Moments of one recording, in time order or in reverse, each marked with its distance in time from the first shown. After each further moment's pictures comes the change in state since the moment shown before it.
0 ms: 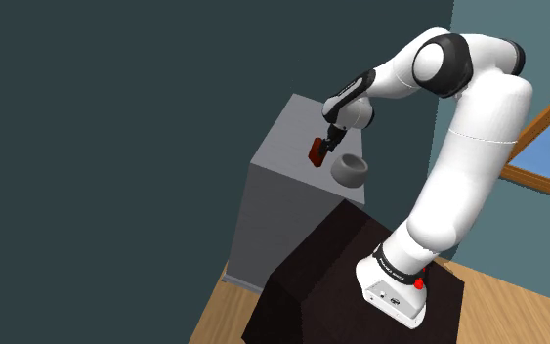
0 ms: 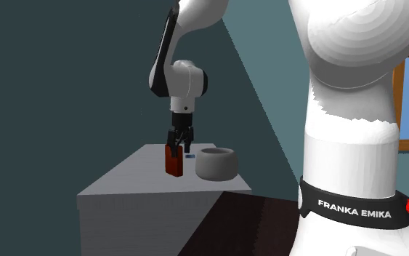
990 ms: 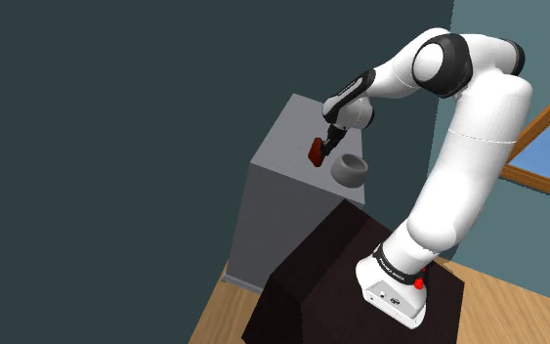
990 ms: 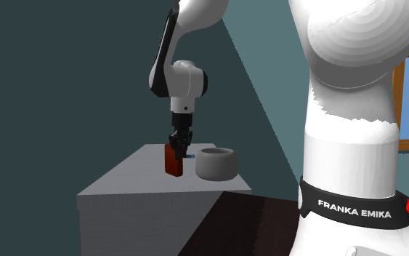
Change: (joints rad) arm -0.001 0.001 0.001 0.001 0.002 0.001 -0.001
